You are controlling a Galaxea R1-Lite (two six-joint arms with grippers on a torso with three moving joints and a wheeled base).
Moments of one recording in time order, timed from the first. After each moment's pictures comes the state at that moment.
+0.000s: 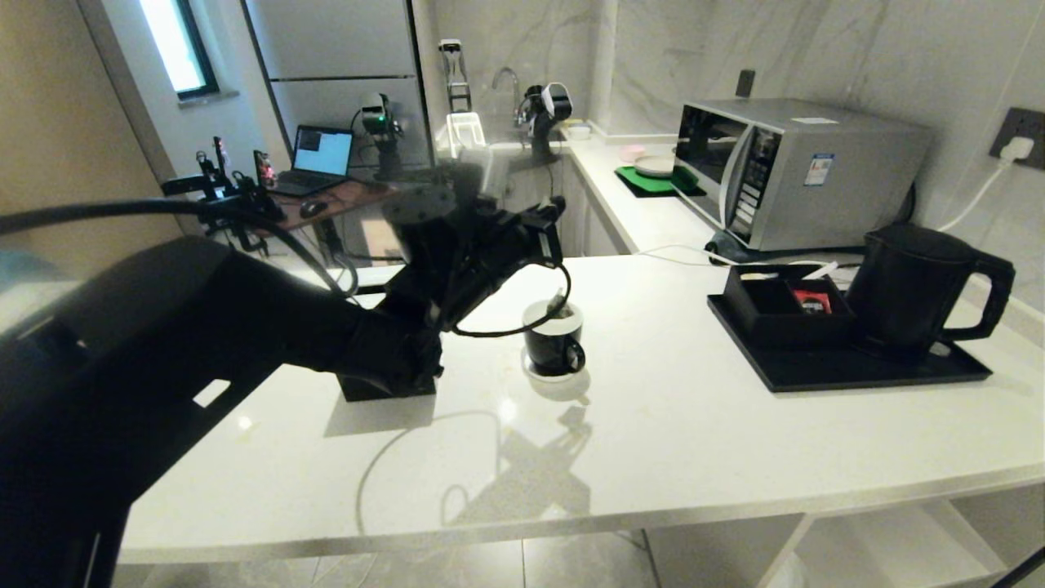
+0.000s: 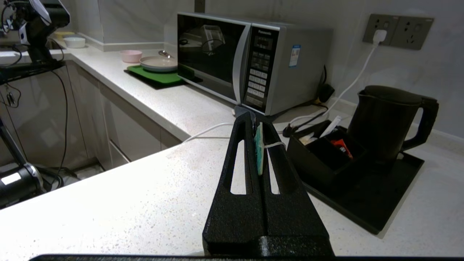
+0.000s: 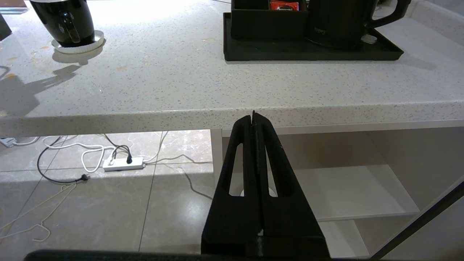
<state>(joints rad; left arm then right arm) -0.54 2.21 -1.36 -1.12 -0.14 -0.17 0.00 0.00 0.00 0.00 0.00 -0.01</state>
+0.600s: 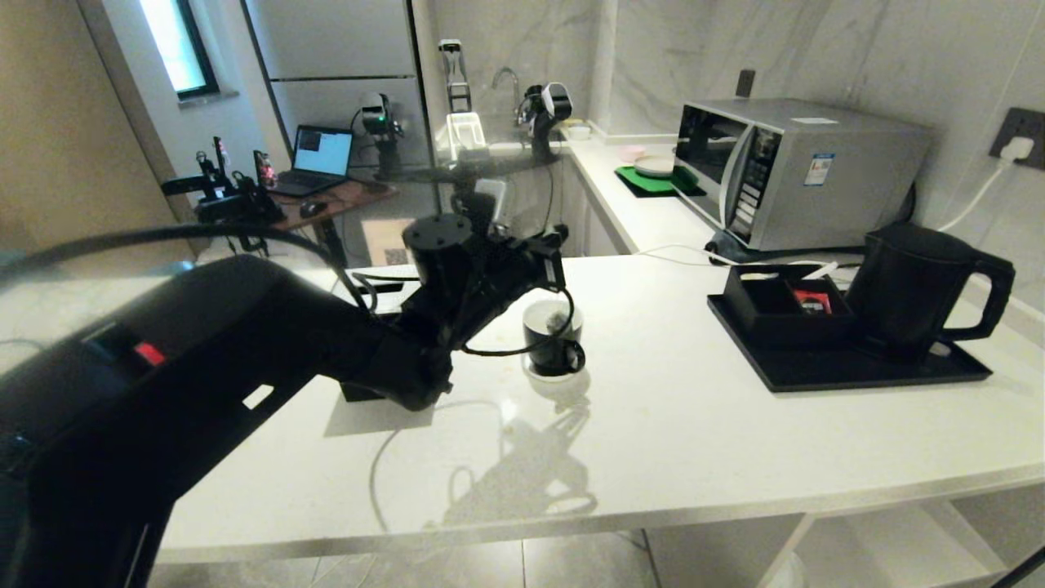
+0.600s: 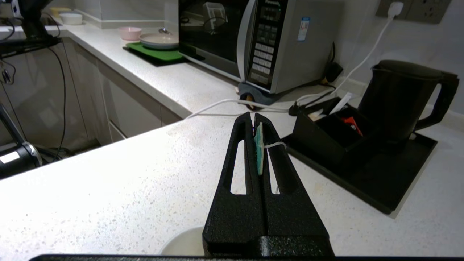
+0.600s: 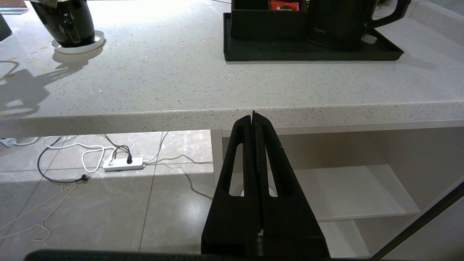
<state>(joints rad) -0.54 2.28 -1.36 -1.13 -0.14 -0.16 0.00 0.00 0.00 0.00 0.00 -0.01</state>
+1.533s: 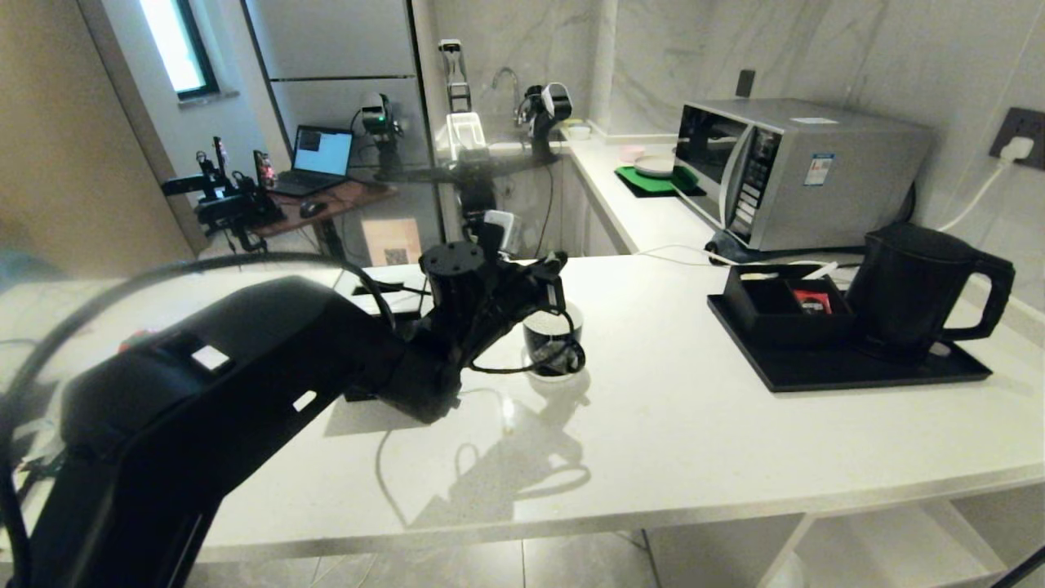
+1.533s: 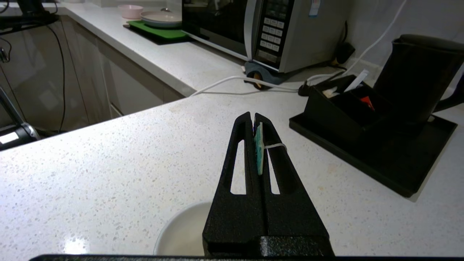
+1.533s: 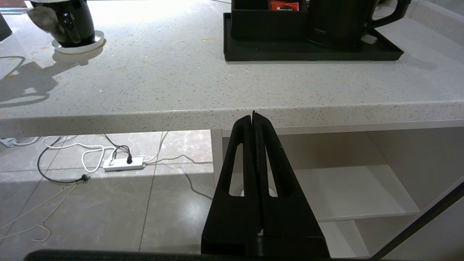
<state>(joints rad) -0.53 2.37 -1.38 -1.15 -0.14 -0.17 0.00 0.00 0.00 0.00 0.00 -0.01</state>
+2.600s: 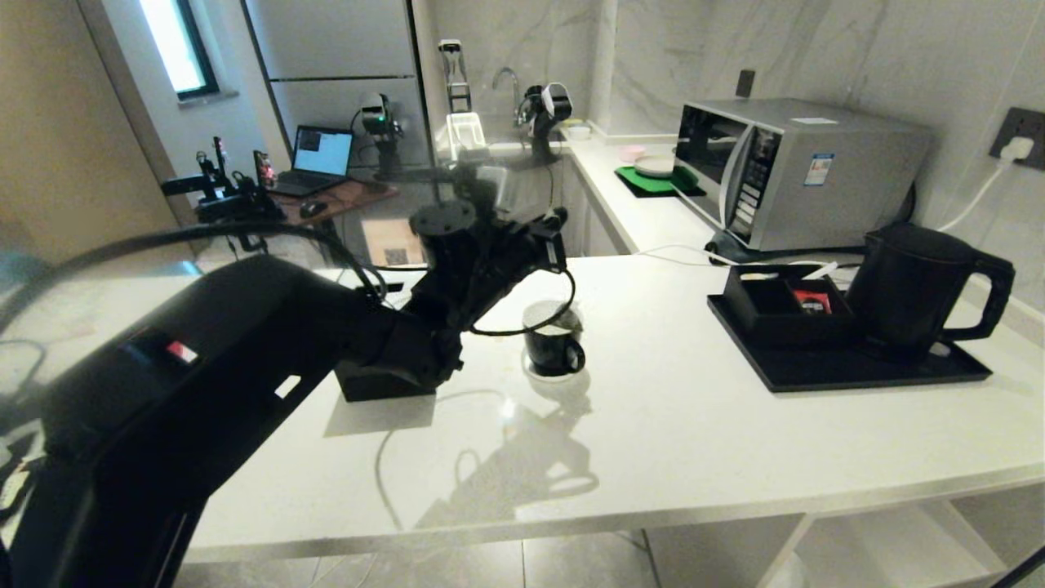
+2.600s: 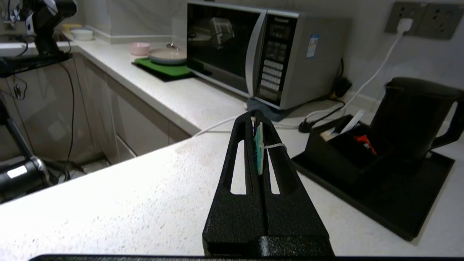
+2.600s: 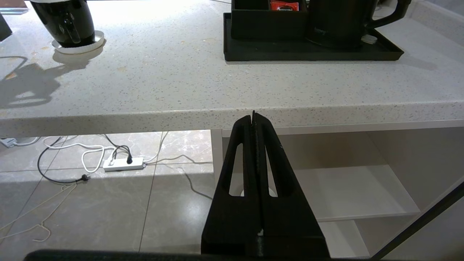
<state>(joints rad) -0.52 2.35 -1.52 -1.09 -0.14 -0.16 0.00 0.00 0.00 0.00 0.00 -0.01</state>
